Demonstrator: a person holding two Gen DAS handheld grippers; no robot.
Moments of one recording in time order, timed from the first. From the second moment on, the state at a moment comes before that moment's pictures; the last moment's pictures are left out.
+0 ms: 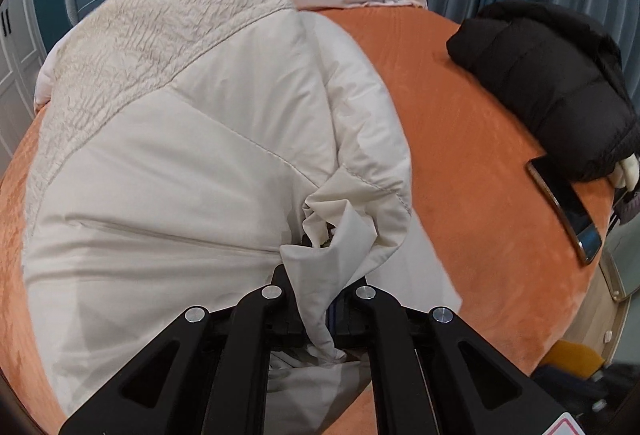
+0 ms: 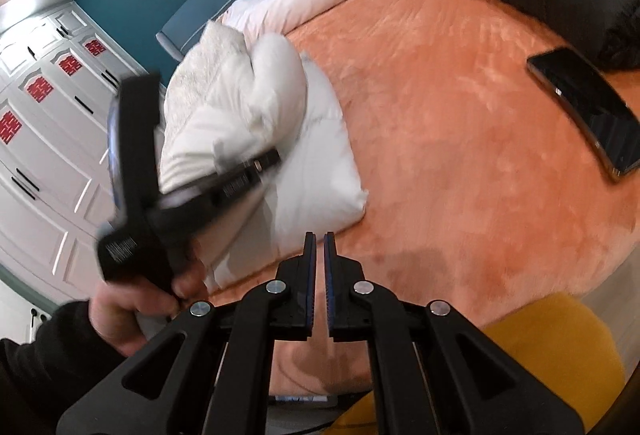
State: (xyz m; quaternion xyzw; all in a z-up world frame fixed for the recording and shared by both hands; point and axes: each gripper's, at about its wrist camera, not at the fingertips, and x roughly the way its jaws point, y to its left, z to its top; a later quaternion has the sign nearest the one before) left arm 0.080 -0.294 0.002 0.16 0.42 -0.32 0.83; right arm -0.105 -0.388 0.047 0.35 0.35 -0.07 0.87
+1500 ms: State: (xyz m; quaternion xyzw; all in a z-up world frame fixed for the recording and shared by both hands) left arm 0.048 -0.097 0.020 0.04 0.44 -0.27 0.86; right arm -0.039 -0.406 0.020 0.35 0.38 -0.07 0.85
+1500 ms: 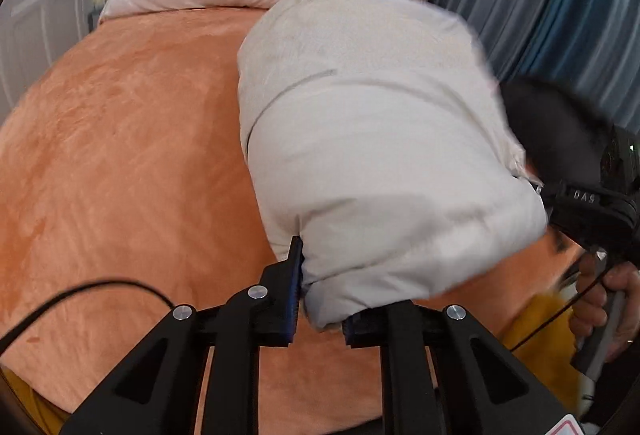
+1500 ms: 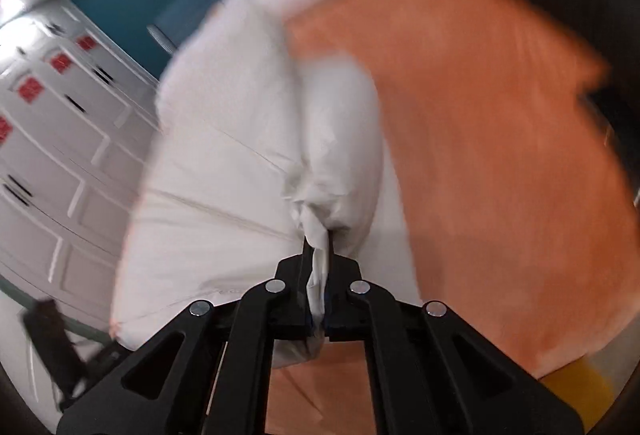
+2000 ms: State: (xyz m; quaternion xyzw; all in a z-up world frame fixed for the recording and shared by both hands) left arm 0.065 -0.103 -0.011 0.01 0.48 -0.20 0.85; right arm -0.019 -0.399 0.023 0.30 0.40 -0.10 0.86
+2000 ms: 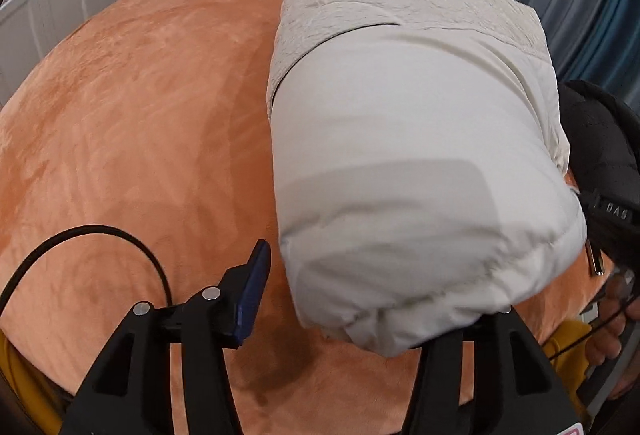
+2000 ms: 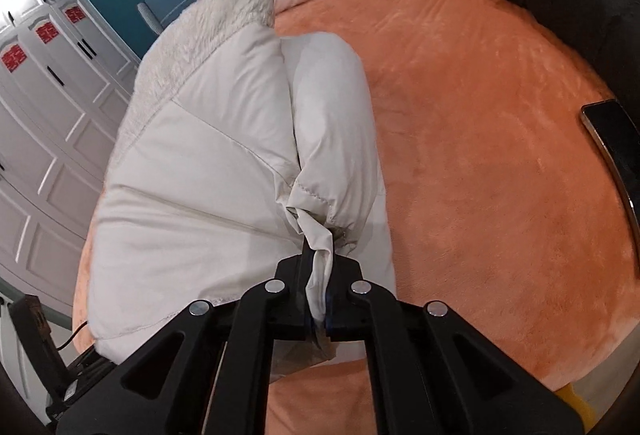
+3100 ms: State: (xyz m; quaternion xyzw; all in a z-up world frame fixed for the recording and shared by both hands) left arm -0.029 0.021 0.137 -0.02 0.37 -0.28 0.89; right arm -0.113 -0.357 0.090 0.37 0.34 -0.05 0.86
